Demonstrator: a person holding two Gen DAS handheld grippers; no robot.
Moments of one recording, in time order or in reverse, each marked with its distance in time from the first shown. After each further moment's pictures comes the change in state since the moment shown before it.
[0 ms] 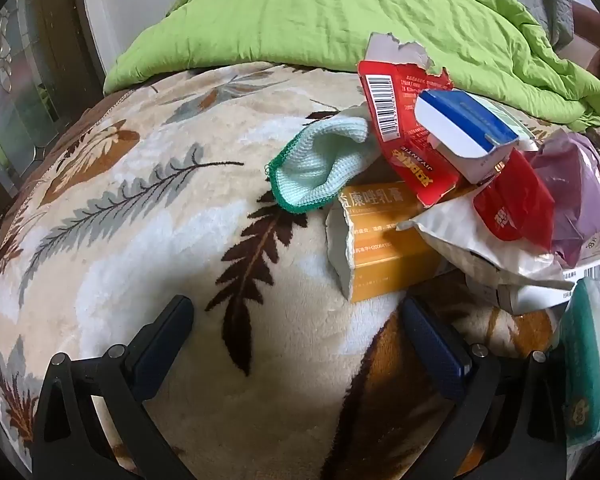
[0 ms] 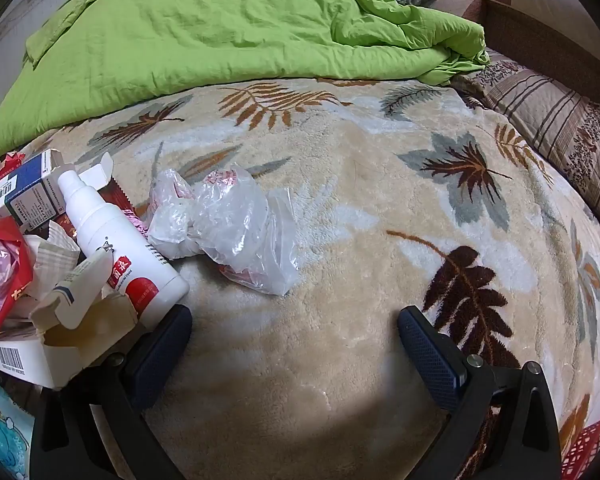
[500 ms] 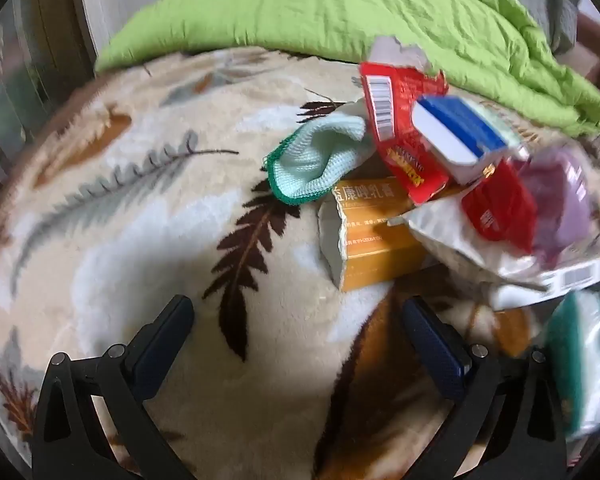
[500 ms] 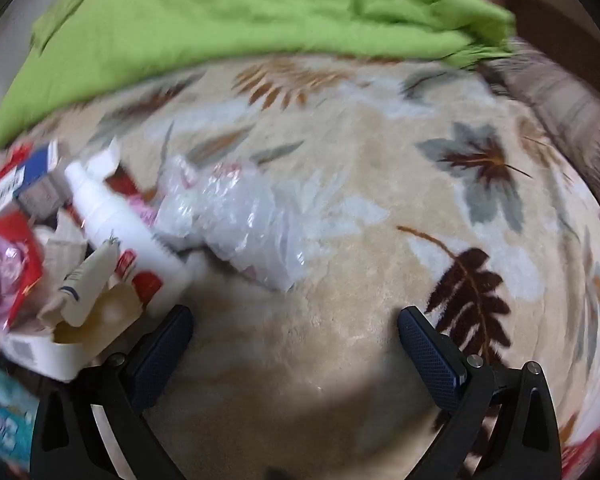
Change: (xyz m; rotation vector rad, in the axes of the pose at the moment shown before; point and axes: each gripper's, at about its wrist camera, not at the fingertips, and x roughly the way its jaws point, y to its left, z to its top) left arm -0.019 0.009 0.009 -0.065 0.066 -0.094; right arm 0.004 -0.009 0.021 -0.093 0.194 0.100
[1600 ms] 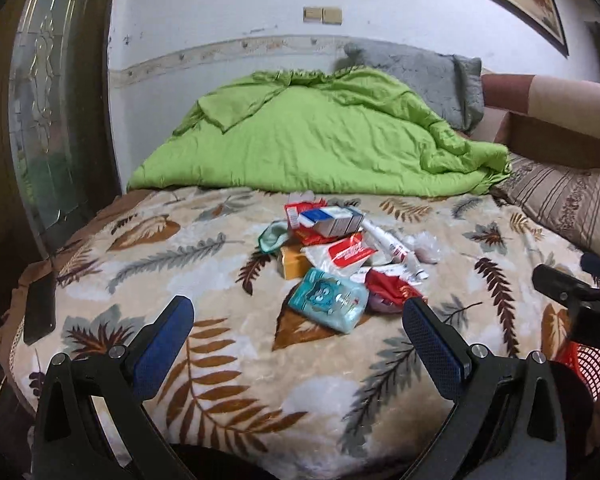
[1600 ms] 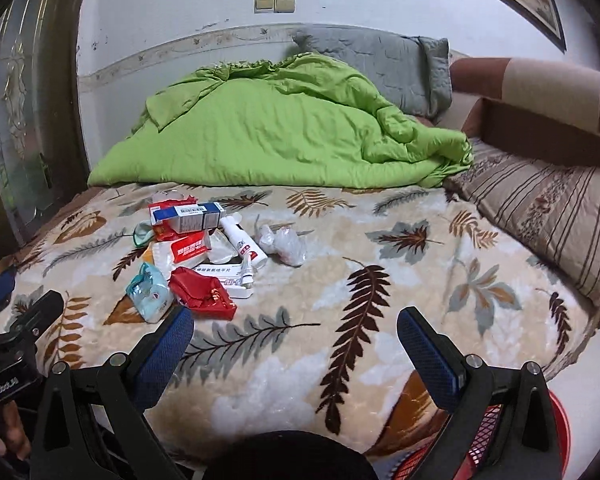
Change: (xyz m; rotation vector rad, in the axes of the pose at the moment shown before) left arm -0.191 -0.023 -0.138 0.113 -0.509 -0.033; right arm -0.213 -0.021 -0.164 -0.098 -0.536 0.071
